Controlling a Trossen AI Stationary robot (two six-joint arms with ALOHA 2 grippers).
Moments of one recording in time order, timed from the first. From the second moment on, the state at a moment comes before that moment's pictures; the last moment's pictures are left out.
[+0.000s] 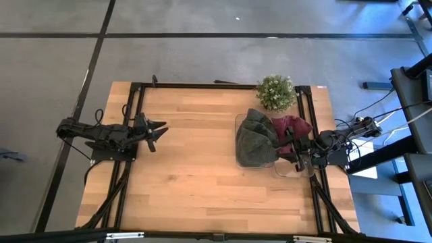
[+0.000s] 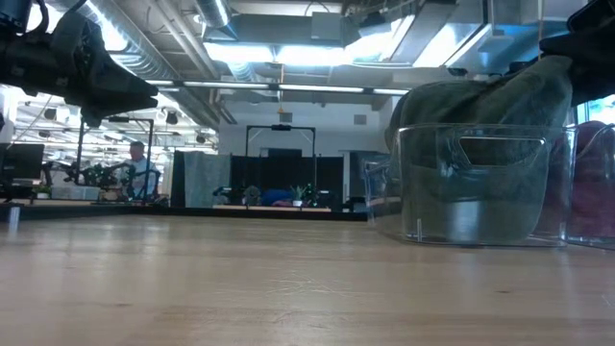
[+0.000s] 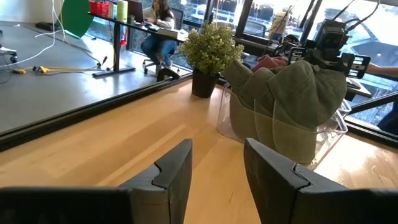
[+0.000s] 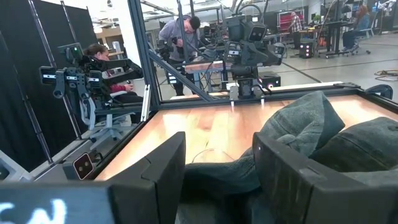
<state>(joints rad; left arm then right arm) -0.21 0.00 0.08 -0.18 -0.66 -0.31 0.37 0.01 0.01 0.06 0.23 0.12</state>
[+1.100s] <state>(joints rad) -0.21 0.00 0.08 -0.18 -0.66 -0.31 0.37 0.01 0.01 0.06 0.23 0.12</state>
